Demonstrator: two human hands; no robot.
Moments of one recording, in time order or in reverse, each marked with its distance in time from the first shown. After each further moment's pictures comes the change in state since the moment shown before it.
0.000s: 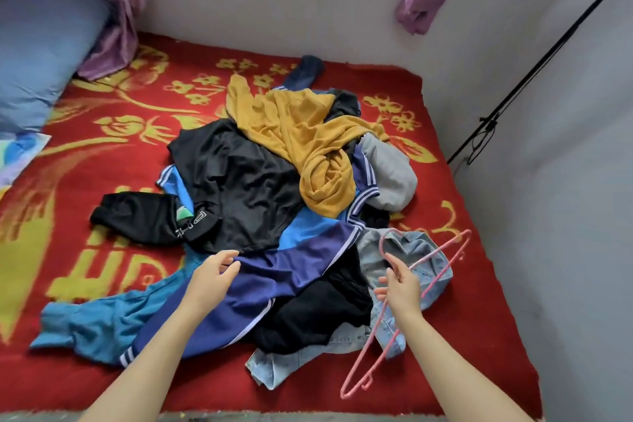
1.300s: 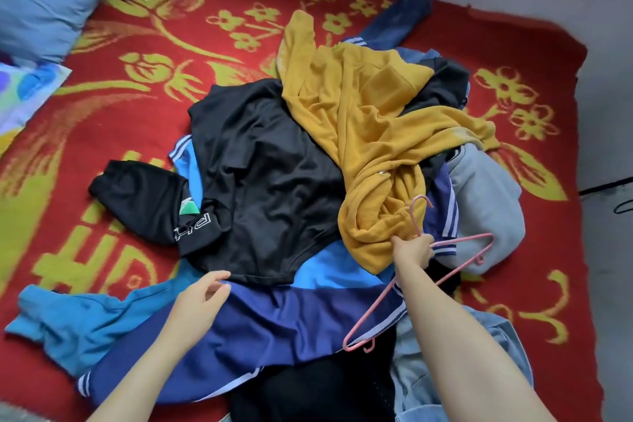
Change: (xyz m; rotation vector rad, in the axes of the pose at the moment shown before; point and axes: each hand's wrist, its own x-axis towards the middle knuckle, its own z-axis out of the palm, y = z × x) left_hand 0.138 -0.013 0.036 -0.074 0.094 -0.405; right_hand 0.306 -0.049 0.169 -0.417 0.076 0.267
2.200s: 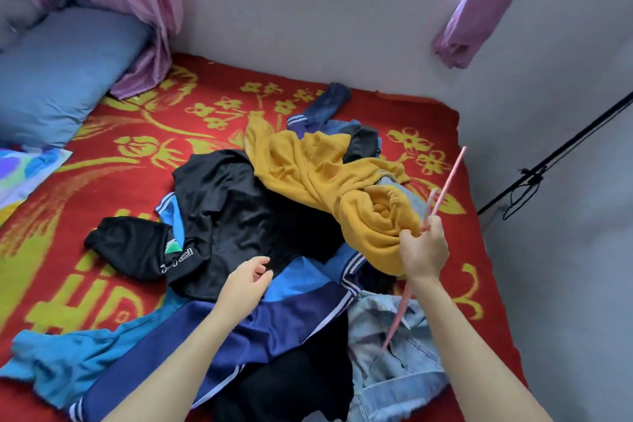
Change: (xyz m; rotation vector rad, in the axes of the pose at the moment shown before) left_hand -0.098 0.102 0.035 0.056 -0.068 0.302; right_hand -0.143 0.004 -0.217 0.142 0.292 -0.640
